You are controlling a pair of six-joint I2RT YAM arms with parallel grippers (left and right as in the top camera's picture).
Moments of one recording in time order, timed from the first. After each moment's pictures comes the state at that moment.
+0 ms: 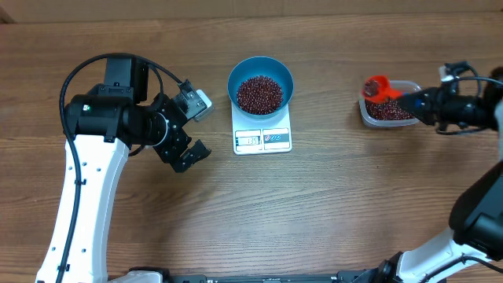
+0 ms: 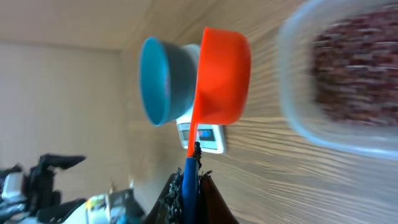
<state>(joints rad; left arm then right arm) -0.08 1.44 1.49 -1.30 0.43 0.76 -0.46 1.88 1.54 -1.26 -1.05 -0.22</state>
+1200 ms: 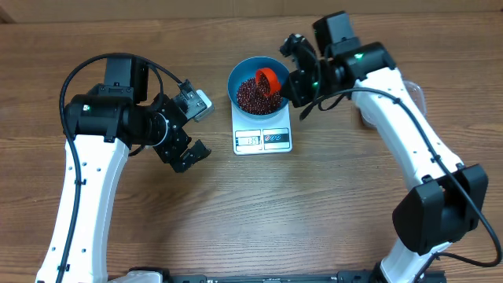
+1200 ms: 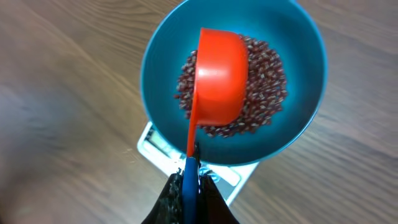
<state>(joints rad) -0.08 1.44 1.49 -1.30 0.43 0.76 0.35 1.88 1.75 -0.96 -0.37 -0.14</state>
